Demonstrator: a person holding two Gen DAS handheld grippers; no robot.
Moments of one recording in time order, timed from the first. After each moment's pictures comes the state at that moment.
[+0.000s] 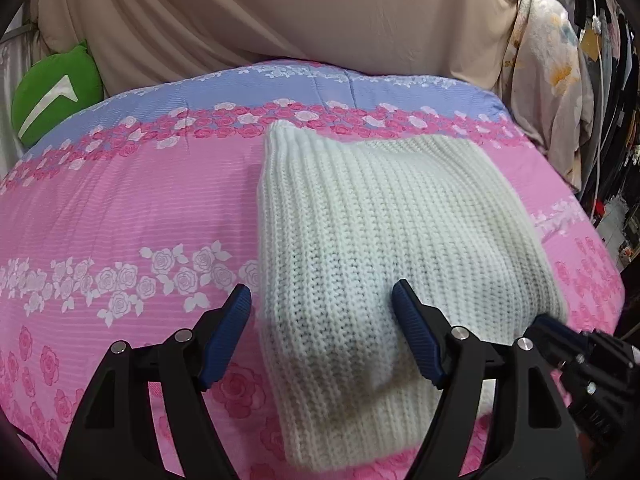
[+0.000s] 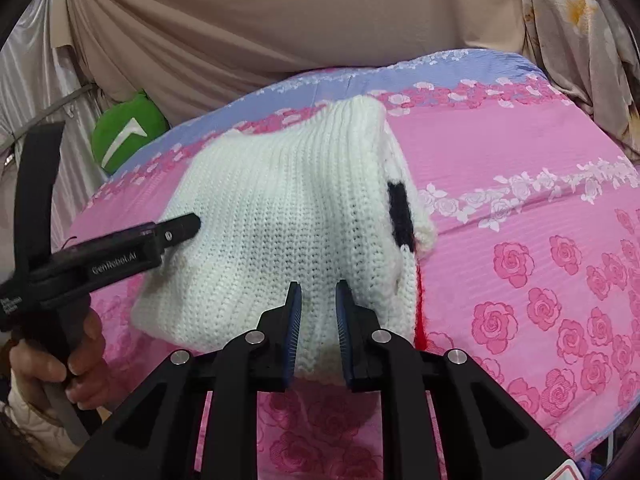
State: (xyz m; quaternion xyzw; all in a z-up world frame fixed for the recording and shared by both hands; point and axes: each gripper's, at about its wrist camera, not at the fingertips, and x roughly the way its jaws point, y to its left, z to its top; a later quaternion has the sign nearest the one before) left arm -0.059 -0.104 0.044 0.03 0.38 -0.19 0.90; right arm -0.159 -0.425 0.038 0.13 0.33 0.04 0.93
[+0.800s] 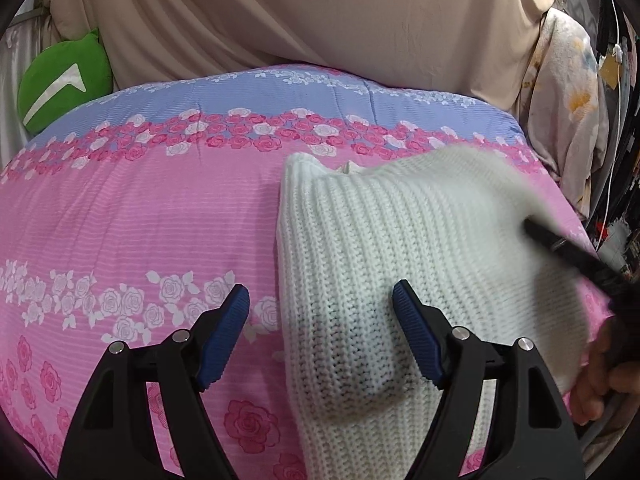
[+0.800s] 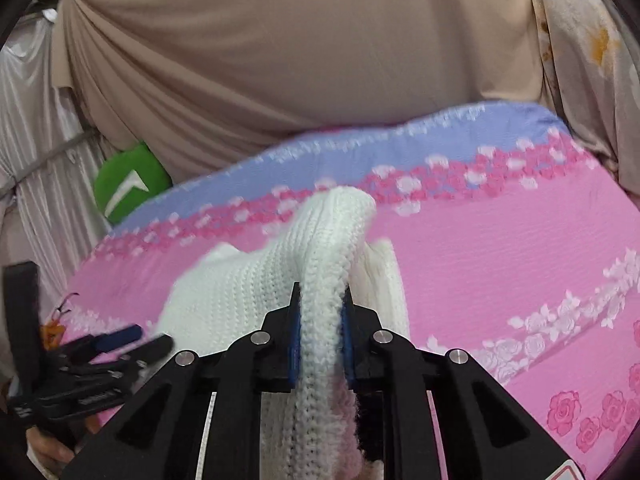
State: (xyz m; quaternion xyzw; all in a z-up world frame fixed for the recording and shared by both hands) left arm -0.022 -0.102 0.045 0.01 0.39 -0.17 0.91; right arm -0.044 -0.462 0.042 0.14 0.34 0.03 0.93
